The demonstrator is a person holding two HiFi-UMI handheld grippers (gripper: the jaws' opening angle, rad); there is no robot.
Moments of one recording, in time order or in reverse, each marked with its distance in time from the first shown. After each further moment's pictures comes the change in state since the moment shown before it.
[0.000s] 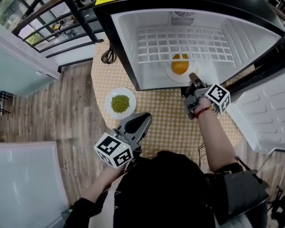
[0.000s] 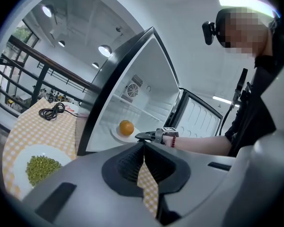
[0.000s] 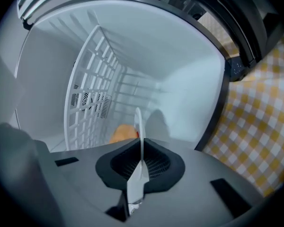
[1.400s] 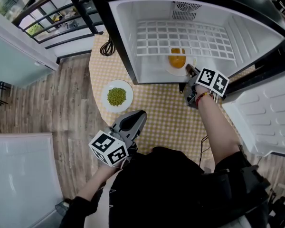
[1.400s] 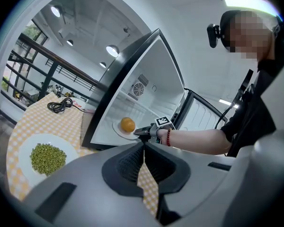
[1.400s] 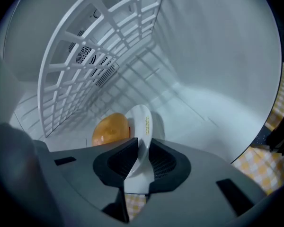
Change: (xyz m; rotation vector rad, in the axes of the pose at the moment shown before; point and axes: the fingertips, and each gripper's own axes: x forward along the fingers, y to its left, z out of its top) left arm -0.007 0.002 -0.014 -0.069 -0.003 0.057; right arm 0.034 -0.006 0.005 -0.503 0.204 -0.205
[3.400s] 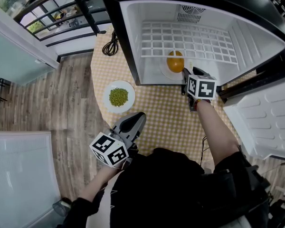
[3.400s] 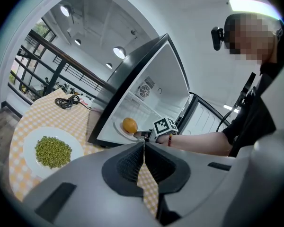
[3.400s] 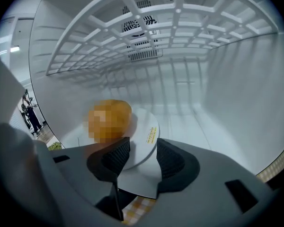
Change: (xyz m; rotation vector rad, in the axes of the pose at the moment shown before) left arm -0.007 0.014 -0.006 -0.069 -0.032 0.035; right arm 0.010 0.013 -0.014 -0.596 0.054 -0.151
